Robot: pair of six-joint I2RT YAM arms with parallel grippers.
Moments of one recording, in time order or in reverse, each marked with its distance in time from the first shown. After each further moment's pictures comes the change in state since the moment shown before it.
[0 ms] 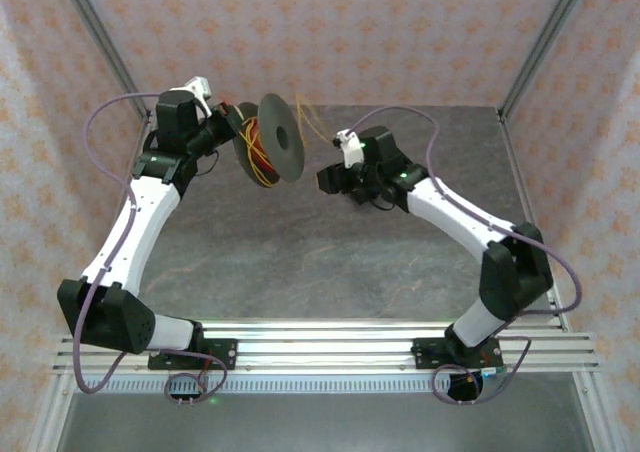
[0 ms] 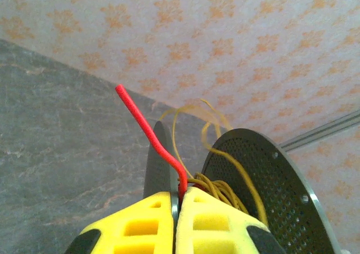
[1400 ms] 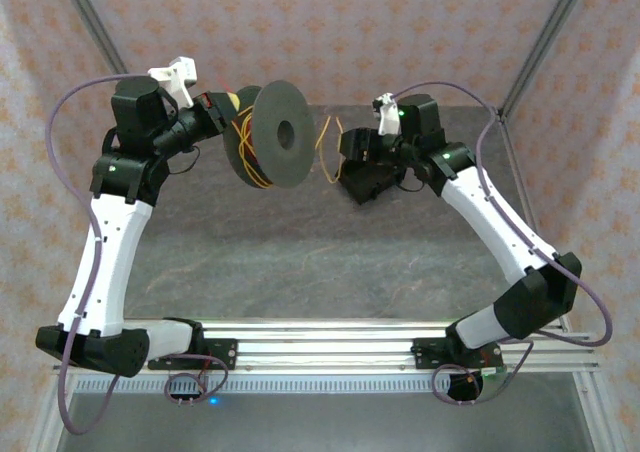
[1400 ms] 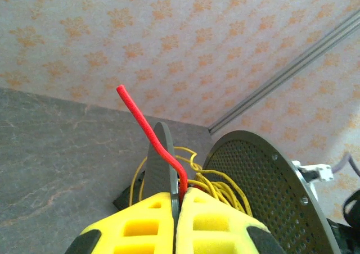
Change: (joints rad) left arm 0.000 -0.112 0.236 -0.238 0.213 0.040; right arm -0.116 -0.097 0.225 -0.255 -0.064 0.284
